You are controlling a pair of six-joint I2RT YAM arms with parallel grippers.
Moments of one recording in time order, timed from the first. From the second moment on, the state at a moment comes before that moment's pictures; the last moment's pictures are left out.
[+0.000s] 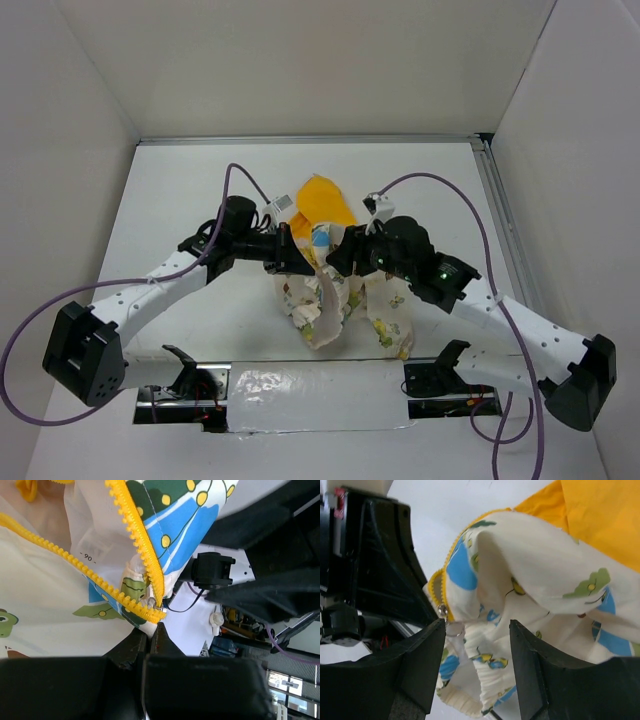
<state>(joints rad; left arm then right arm) -0.53 1.27 0.88 -0.21 0.75 -0.77 0.76 1.00 0.84 -0.25 -0.06 0.53</state>
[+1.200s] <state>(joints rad) -0.52 1.20 0.88 -0.19 0.85 -0.79 0.93 1.06 0.86 -0.22 -0.13 0.40</state>
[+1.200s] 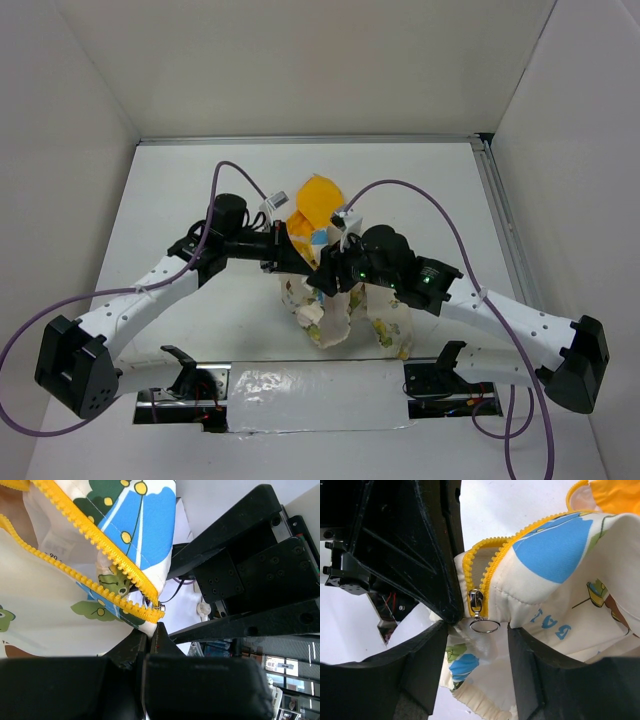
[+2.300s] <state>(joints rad) -0.52 1.18 0.88 -0.19 0.86 -0.68 0.93 1.01 0.84 -0.16 -0.10 0.39</state>
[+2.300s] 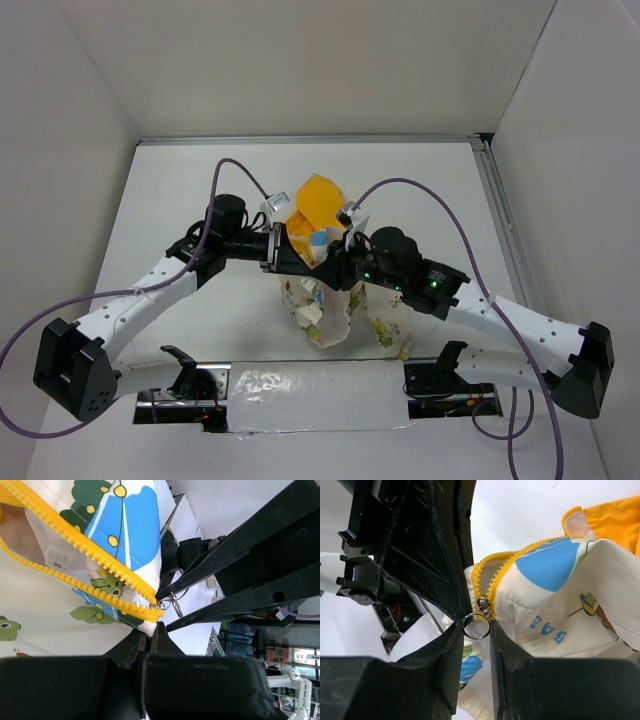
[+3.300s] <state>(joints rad) -0.58 1.20 0.88 -0.28 0.77 -0.52 0.93 1.16 1.04 -0.40 -0.03 0.54</state>
